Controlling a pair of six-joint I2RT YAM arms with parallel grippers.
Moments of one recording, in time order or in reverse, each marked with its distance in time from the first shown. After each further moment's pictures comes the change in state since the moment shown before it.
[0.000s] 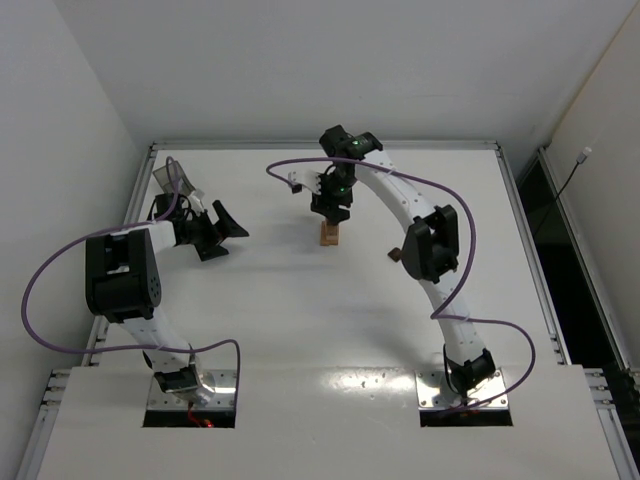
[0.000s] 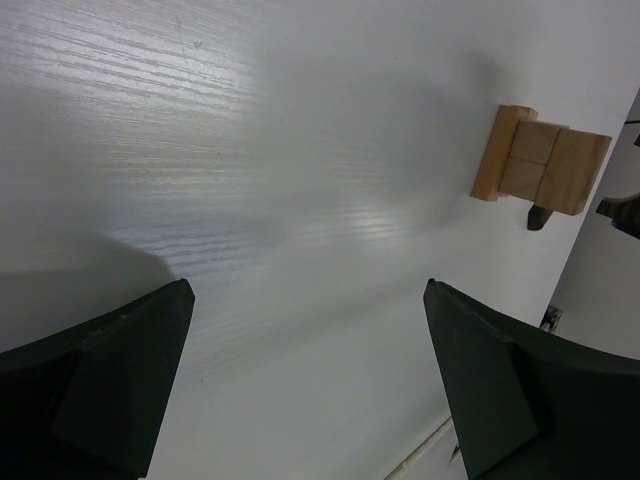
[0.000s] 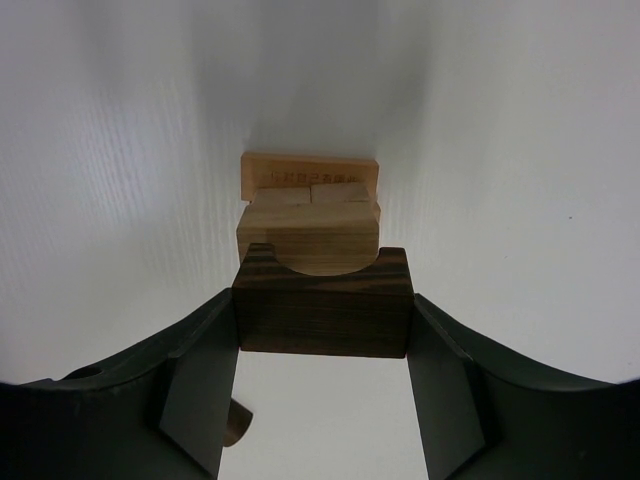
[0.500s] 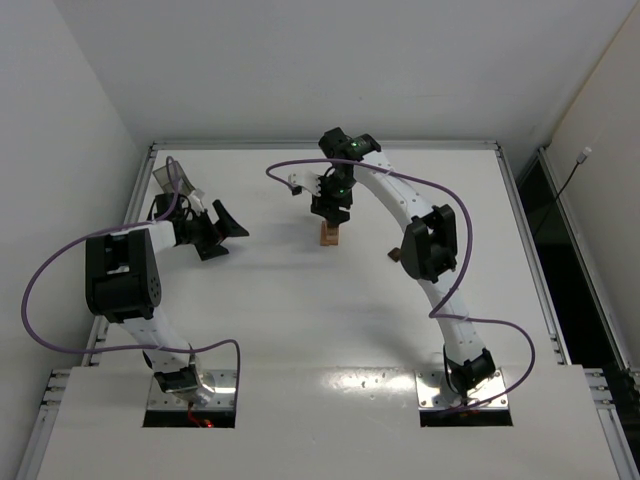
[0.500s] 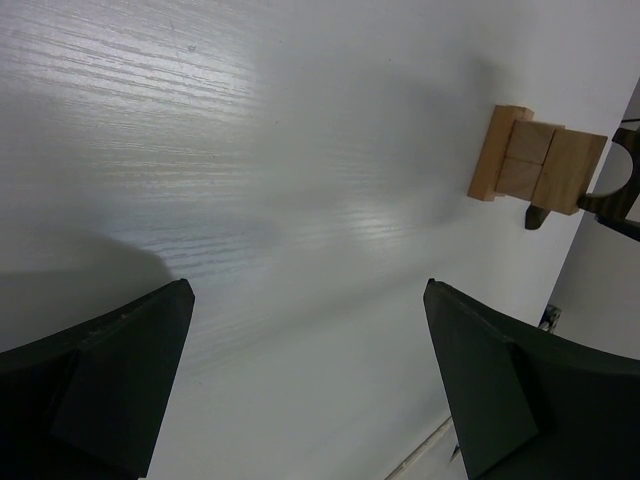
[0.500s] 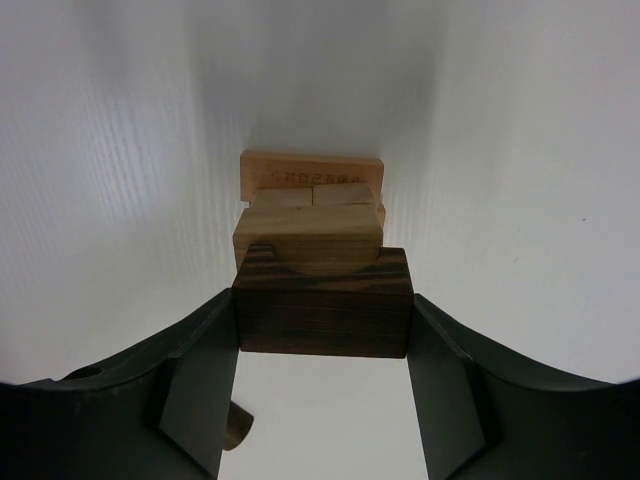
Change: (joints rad) left arm 0.000 0.000 0.000 0.005 0.008 0.000; right arm 0.000 0.024 0.001 -0.002 0.010 0.000
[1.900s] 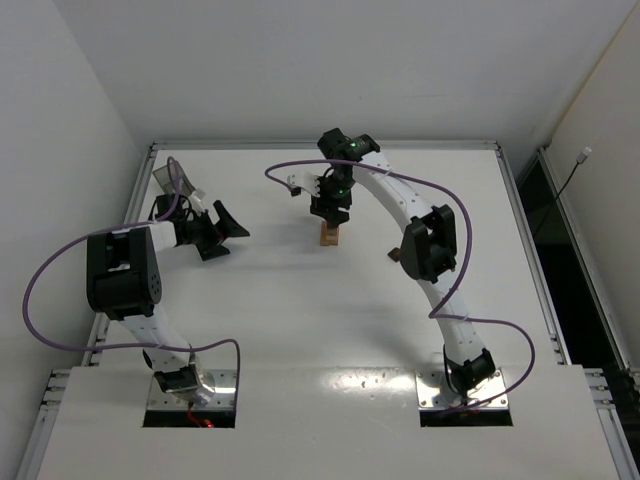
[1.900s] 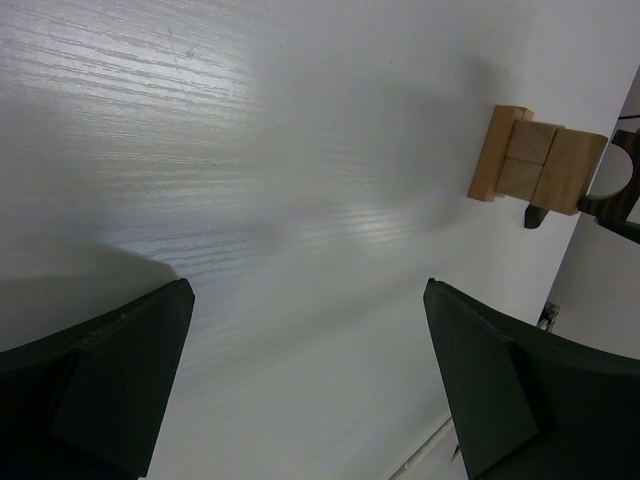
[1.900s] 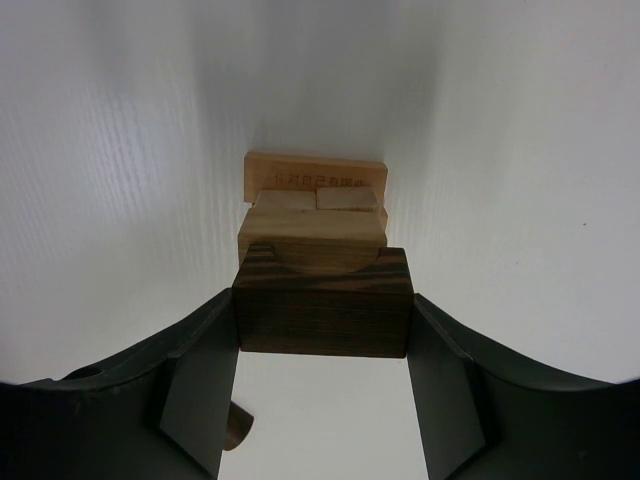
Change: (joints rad) left arm 0.000 0.020 -0.002 0.031 0.014 -0.001; right arm 0.006 0.001 0.002 -0.003 0.001 -0.006
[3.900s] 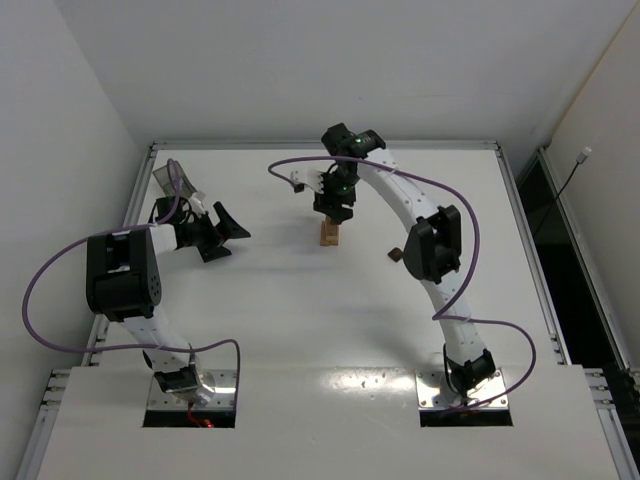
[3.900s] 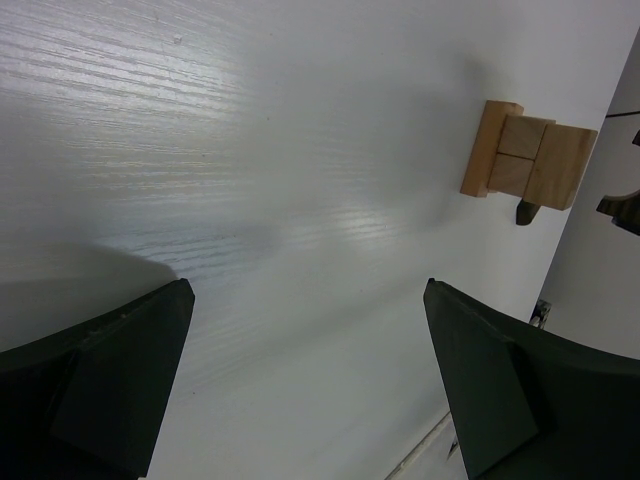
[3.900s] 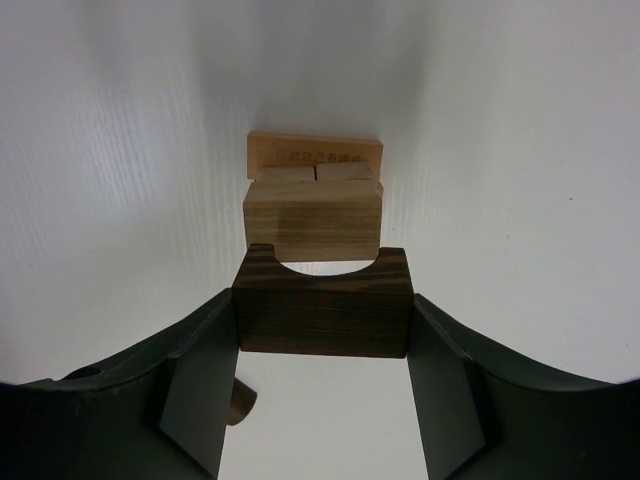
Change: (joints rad) left arm 0.000 -0.011 -0.034 0.039 0.018 -0.019; right arm -0.011 -0.039 0.000 -0.027 0.006 -0.004
